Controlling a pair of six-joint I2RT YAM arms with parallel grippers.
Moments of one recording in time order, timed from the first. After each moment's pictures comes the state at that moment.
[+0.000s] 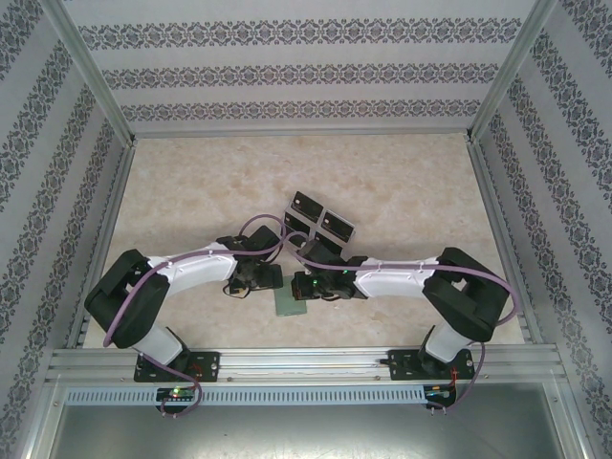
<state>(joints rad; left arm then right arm) -0.68 1.58 0.80 -0.62 0.00 -0.83 0.94 1.61 0.75 -0.10 -0.20 0.85</state>
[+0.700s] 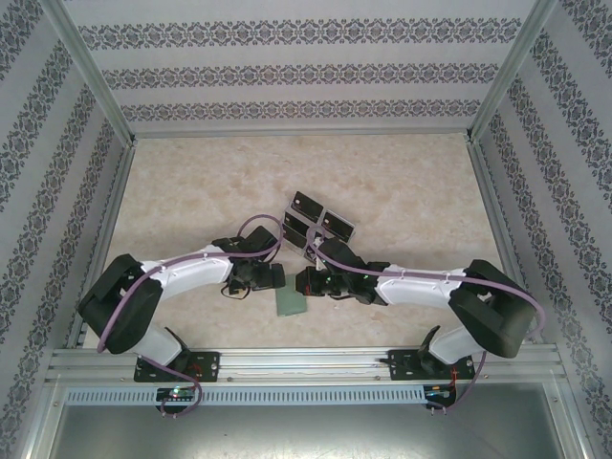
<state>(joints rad) -0.66 1.51 0.79 -0.59 0.02 -0.84 0.89 1.45 0.61 0.09 -0.31 0.92</state>
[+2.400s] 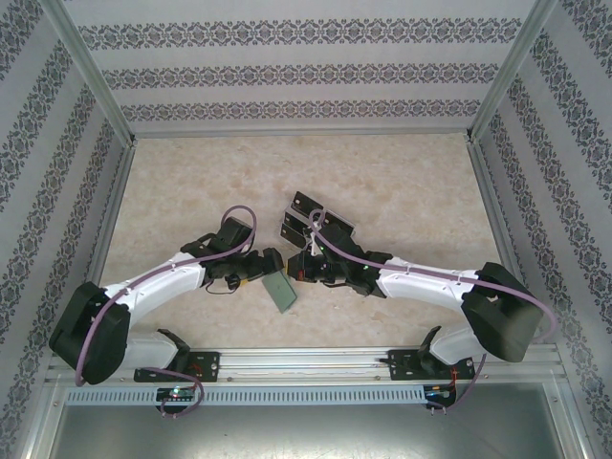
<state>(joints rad) -0.54 1.30 0.69 -0.45 0.25 -0.87 0.89 1.42 0.73 0.06 -0.30 0.96</state>
